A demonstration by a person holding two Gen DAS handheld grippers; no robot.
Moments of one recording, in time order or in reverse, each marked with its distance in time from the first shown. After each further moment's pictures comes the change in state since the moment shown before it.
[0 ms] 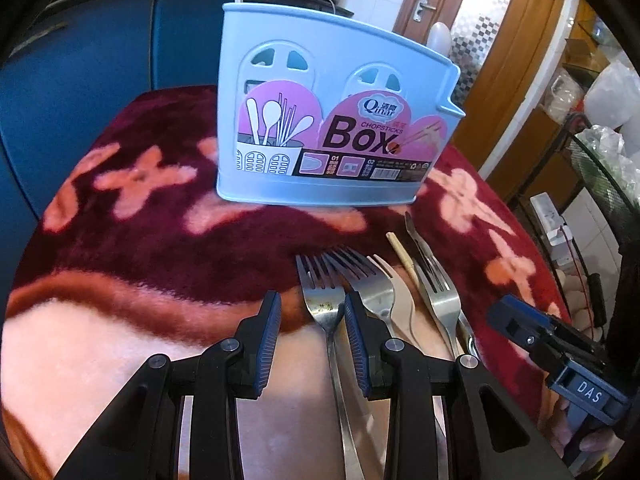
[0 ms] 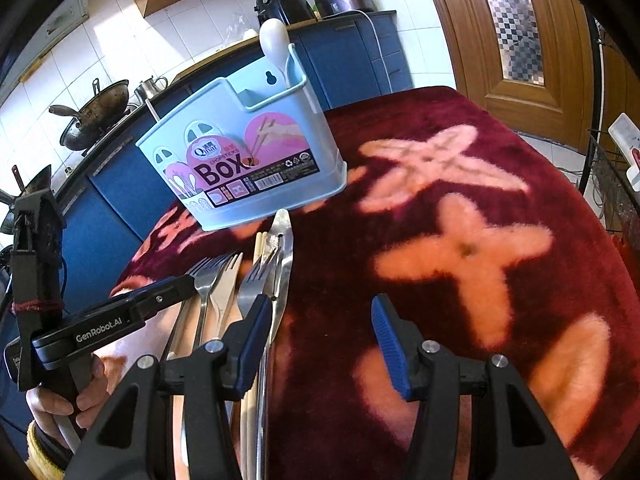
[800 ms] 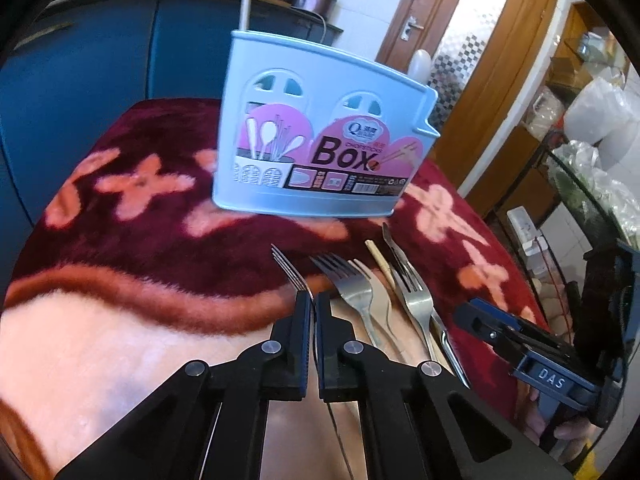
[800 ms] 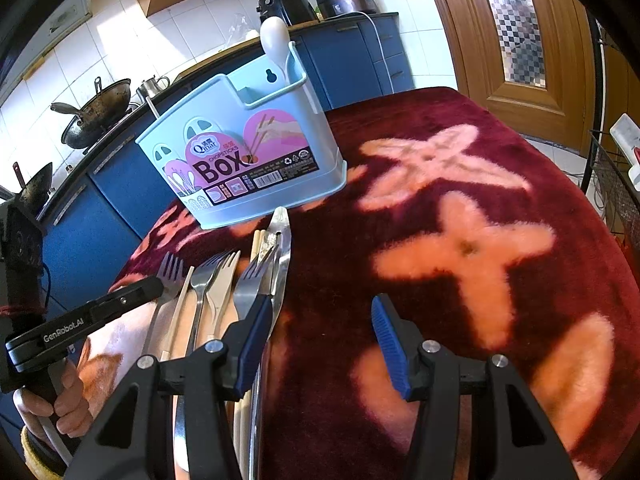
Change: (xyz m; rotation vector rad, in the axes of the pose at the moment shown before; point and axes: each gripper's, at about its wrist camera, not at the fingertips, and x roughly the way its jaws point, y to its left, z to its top) left arm -0.024 0.007 -0.008 -0.026 -0.063 -0.077; right arm 0.003 -0.001 -0.002 -0.008 -0.005 0.000
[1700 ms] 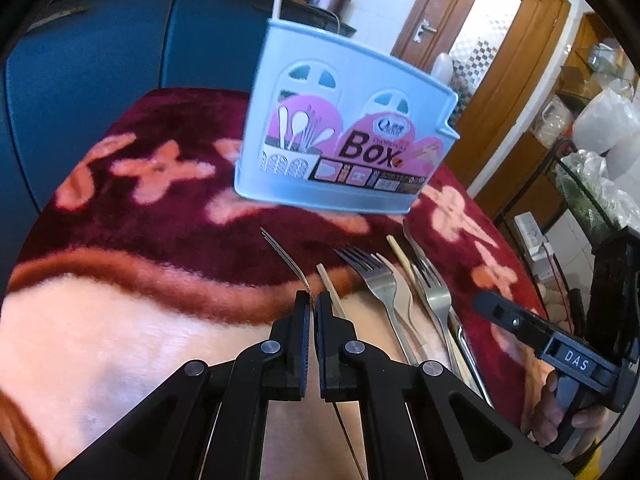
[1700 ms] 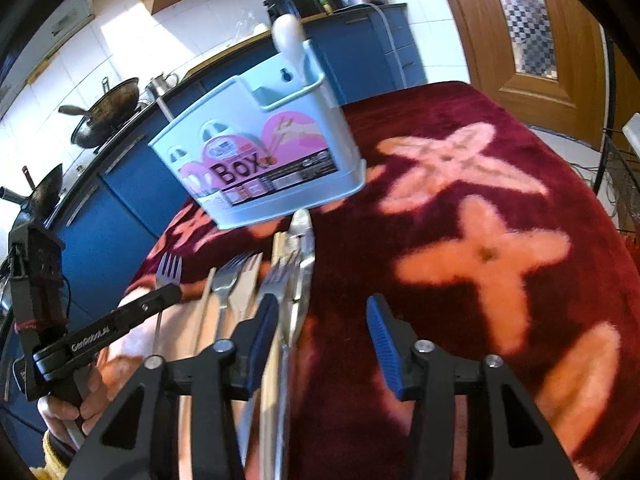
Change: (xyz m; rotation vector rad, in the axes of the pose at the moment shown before) left arm -0.001 0.017 -0.005 -0.036 0.000 0.008; right arm 0.001 0.008 0.010 0.003 0.048 0.067
